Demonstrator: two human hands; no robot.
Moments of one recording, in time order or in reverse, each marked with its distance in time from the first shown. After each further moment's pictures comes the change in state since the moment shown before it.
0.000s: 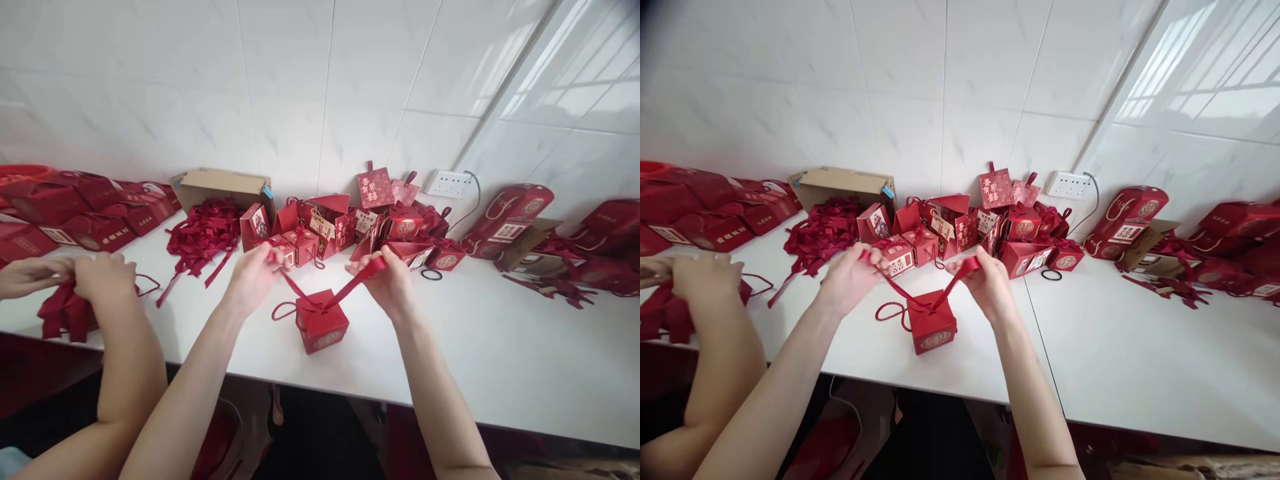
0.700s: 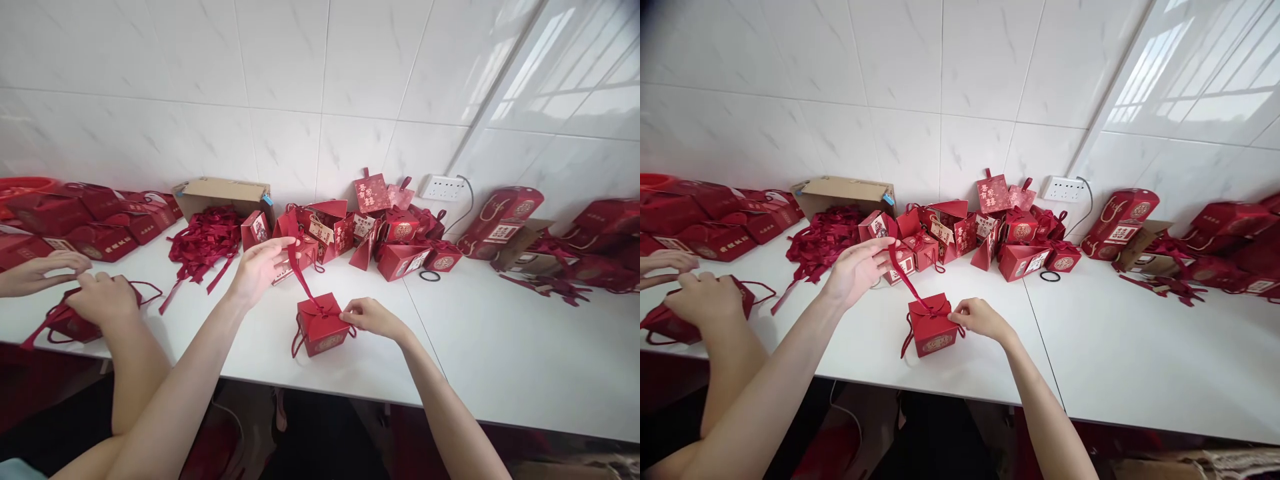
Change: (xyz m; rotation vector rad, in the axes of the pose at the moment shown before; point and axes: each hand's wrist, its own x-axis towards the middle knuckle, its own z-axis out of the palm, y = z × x) left_hand 0.010 0.013 0.003 0.031 -0.069 -0.029; right_hand -0.016 0.045 -0.043 -1.203 -0.379 0.372
